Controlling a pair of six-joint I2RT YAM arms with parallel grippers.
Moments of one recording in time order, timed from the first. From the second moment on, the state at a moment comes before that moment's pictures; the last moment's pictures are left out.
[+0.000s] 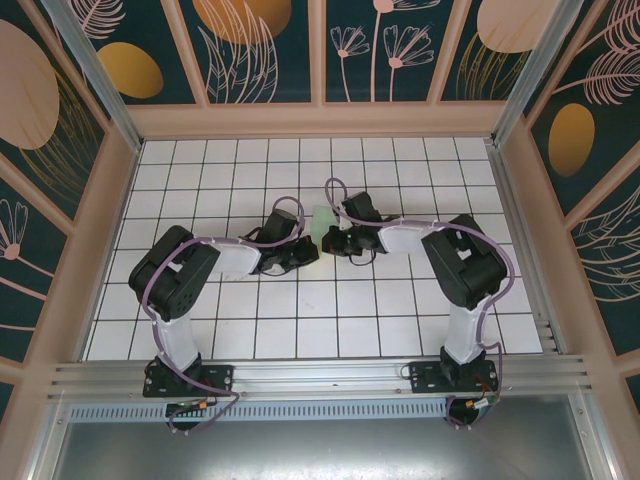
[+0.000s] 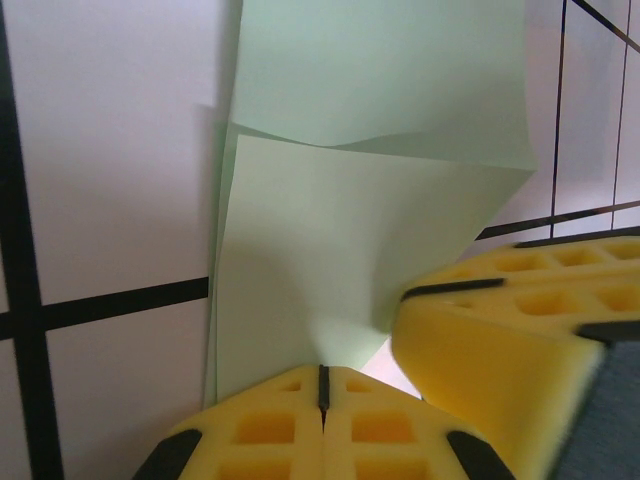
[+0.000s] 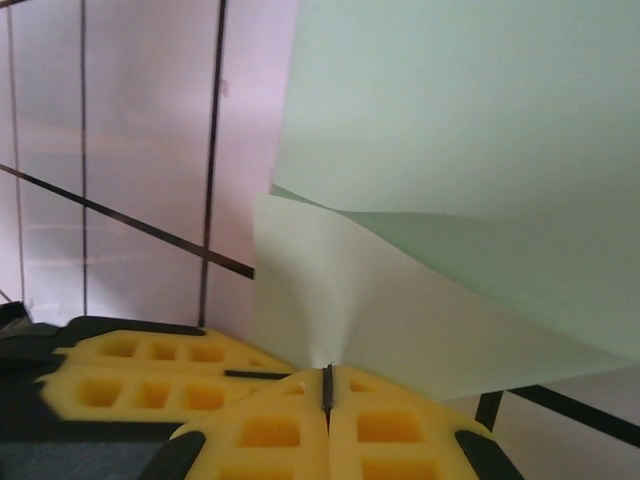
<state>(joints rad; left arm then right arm) -0.61 1.87 0.86 0.17 0.35 -0.86 0.60 1.90 1.04 -0.08 -0.42 0.61</state>
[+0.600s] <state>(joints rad) -0.61 1.86 0.85 0.18 0.35 -0.86 0.51 1.95 1.08 -0.09 -0.43 0.55</state>
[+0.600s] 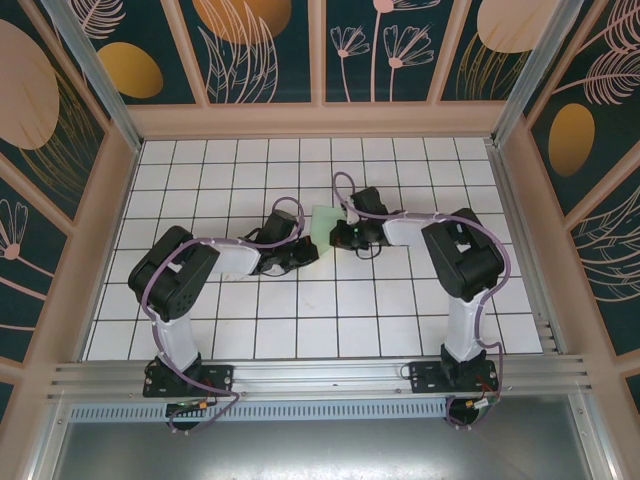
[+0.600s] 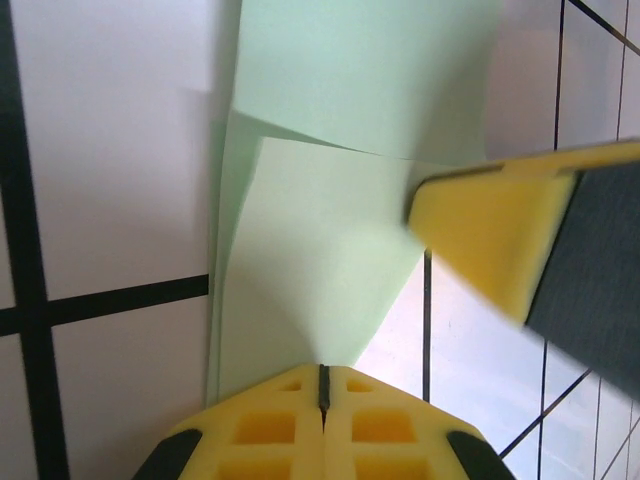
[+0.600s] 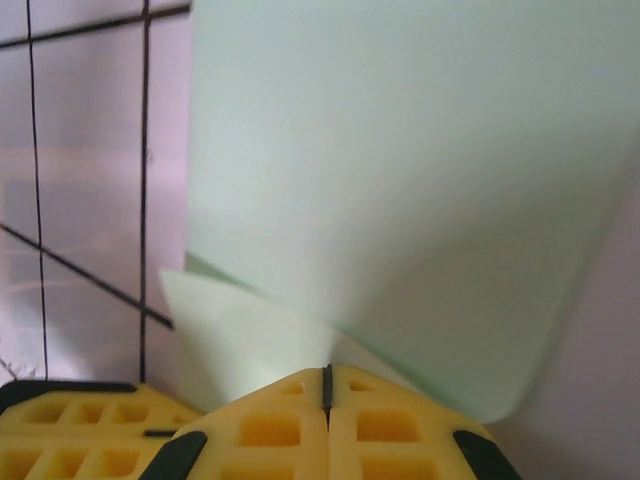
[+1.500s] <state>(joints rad) -0.60 1.85 0.88 0.09 0.35 -0.70 0.59 1.94 1.05 -0.02 -0.41 0.68</state>
